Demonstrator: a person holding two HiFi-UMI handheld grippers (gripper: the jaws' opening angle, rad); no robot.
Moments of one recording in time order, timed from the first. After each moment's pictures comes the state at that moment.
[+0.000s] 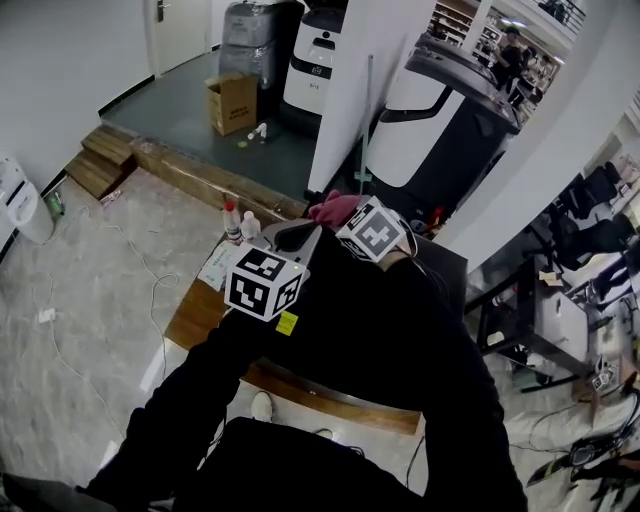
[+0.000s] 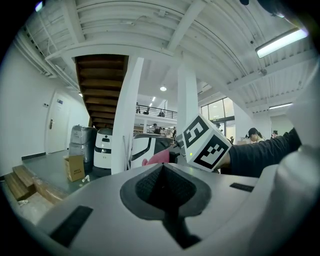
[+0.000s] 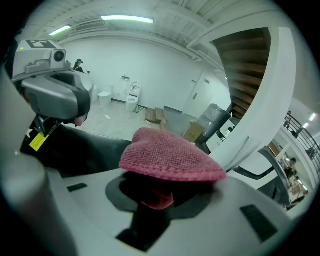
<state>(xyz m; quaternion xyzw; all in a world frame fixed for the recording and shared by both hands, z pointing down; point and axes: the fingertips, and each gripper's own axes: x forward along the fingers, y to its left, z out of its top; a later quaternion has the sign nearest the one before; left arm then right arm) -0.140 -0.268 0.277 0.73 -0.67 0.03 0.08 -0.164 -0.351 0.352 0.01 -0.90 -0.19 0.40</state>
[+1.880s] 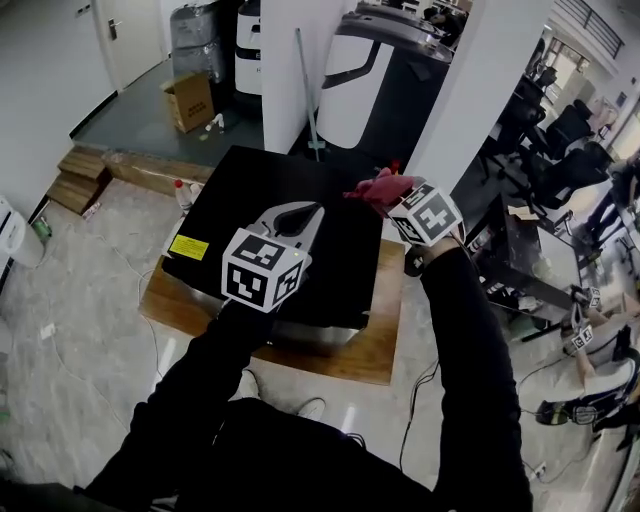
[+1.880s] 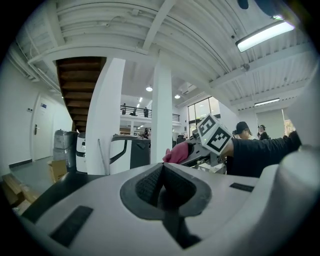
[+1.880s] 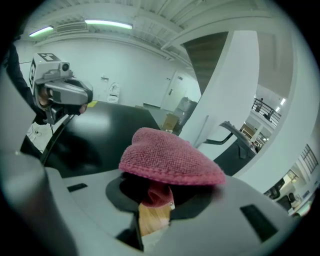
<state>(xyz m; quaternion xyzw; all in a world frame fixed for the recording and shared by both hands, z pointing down) 0.145 -0.273 0.253 0.78 -0.63 0.05 0.04 0.207 -0.409 0.307 0.14 -0.90 -0.16 0.39</state>
